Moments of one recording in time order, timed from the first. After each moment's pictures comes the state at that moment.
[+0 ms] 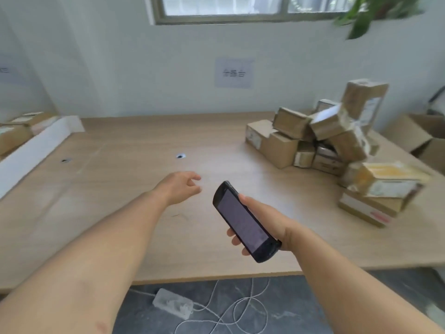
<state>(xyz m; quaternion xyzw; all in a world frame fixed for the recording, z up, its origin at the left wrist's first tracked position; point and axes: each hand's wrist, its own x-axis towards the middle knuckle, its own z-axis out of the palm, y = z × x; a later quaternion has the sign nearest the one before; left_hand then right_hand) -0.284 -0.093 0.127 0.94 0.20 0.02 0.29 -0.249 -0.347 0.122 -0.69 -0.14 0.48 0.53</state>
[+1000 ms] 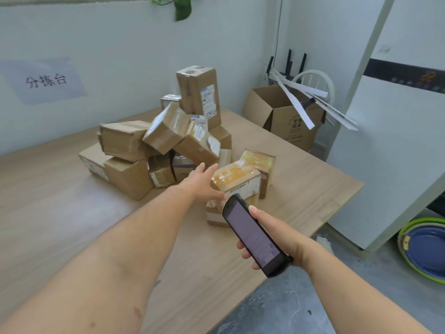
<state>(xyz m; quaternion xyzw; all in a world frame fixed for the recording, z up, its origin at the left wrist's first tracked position) 0.080 -0.464 0.094 0.97 -0.10 -0.15 0.16 -0.056 -0.659 0.073 -0.63 0.11 0.34 0.69</state>
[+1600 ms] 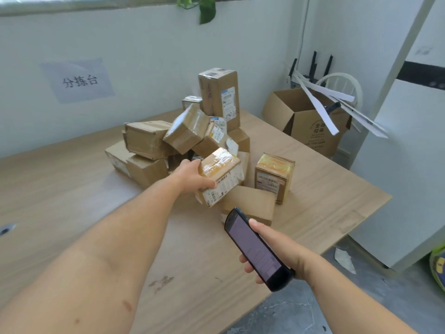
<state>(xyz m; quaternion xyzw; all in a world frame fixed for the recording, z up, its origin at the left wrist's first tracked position) 0.077 -0.417 0.129 0.97 0.01 -0.10 0.24 -0.051 -0.641 0.064 -0.65 0.10 0.38 0.65</state>
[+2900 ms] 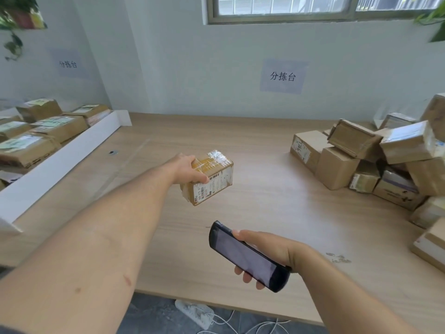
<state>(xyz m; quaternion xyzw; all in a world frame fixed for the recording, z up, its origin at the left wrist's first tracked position) -0.271 0.026 0.163 0.92 0.31 -0.01 0.23 -0.231 -0.241 0.097 -0.69 -0.24 0.60 0.33</state>
